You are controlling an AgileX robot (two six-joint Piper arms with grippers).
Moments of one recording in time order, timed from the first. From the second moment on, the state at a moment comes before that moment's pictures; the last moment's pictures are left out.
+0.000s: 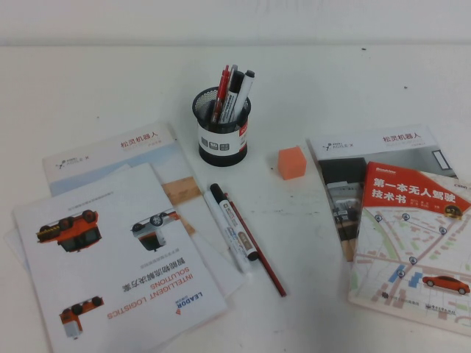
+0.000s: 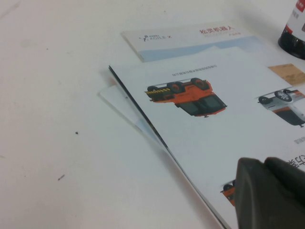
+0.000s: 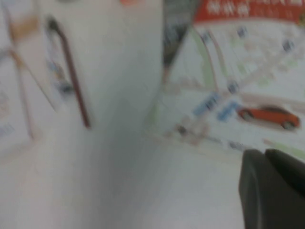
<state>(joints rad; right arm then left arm) 0.05 0.60 -0.59 0.36 0.84 -0.04 -0.13 -0.01 0.02 0.00 0.39 -0.13</state>
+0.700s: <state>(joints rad) 0.46 1.68 -1.38 0.19 1.17 -0.15 -0.13 -0.01 0.02 0.00 0.39 -0.13</state>
